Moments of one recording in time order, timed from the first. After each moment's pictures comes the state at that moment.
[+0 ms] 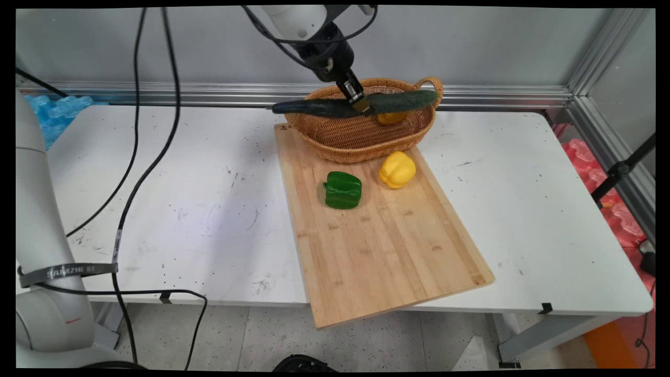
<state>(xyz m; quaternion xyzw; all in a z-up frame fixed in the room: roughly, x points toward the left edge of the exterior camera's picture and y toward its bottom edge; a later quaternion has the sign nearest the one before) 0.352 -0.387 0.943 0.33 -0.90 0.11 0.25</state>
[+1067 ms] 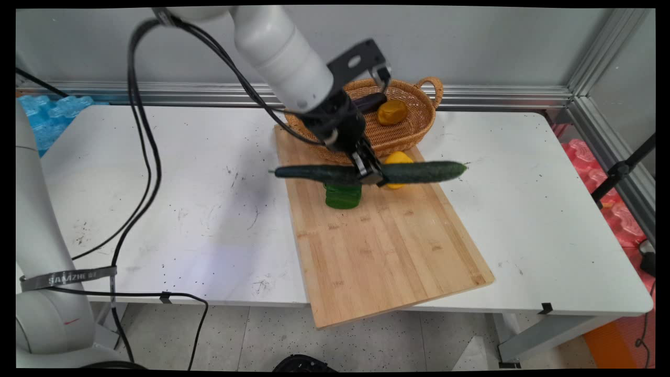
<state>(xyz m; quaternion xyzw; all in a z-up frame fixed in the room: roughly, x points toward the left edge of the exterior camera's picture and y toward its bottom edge) 0.295 -0.289 0.903 0.29 -0.92 0.06 0.26</state>
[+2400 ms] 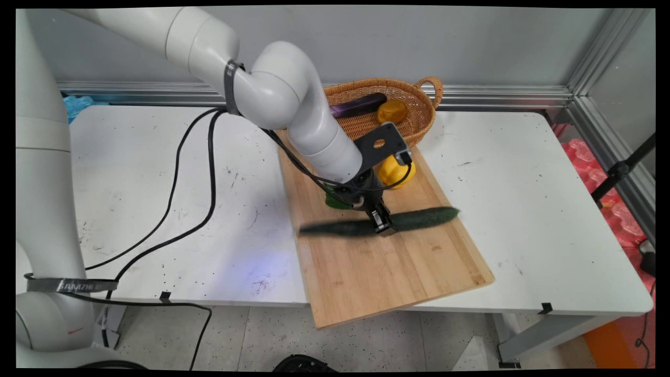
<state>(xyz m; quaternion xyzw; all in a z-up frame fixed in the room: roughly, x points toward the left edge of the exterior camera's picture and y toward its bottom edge) 0.248 -0.295 0.783 0.32 -0.92 0.05 0.23</state>
